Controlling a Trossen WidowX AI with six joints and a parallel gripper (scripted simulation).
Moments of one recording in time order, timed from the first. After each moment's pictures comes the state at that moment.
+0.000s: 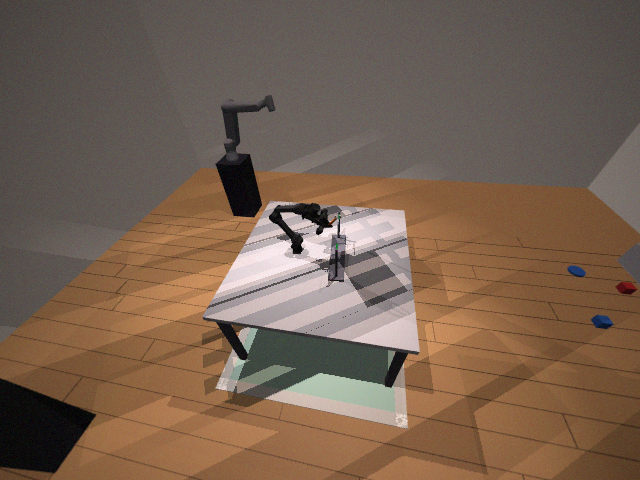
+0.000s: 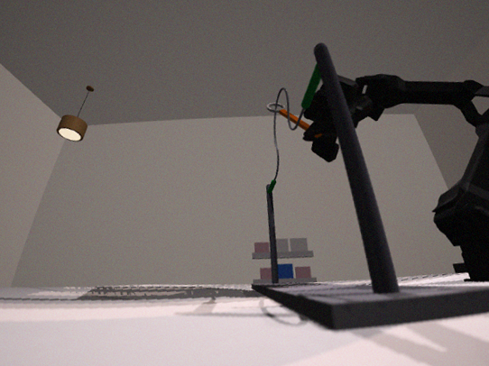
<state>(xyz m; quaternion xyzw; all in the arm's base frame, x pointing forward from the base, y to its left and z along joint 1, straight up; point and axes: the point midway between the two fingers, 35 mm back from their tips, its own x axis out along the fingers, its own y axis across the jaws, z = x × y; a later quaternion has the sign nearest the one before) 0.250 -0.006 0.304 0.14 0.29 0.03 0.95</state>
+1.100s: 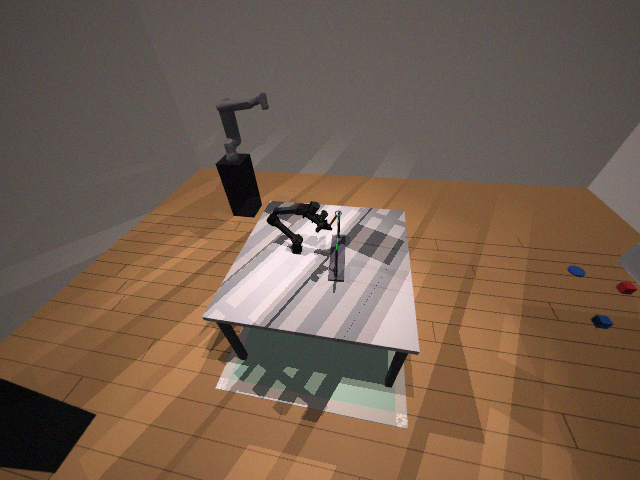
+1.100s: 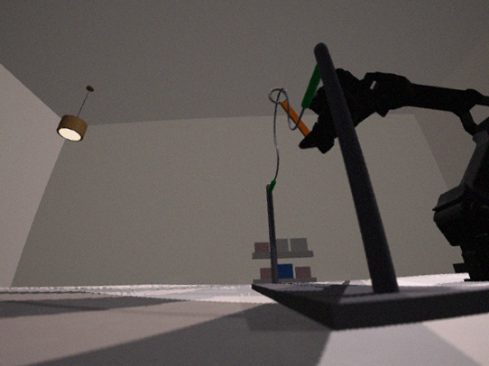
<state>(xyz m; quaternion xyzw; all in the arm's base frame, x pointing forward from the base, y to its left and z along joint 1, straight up) 0.252 -0.026 0.302 -0.09 0.27 -0.04 0.96</state>
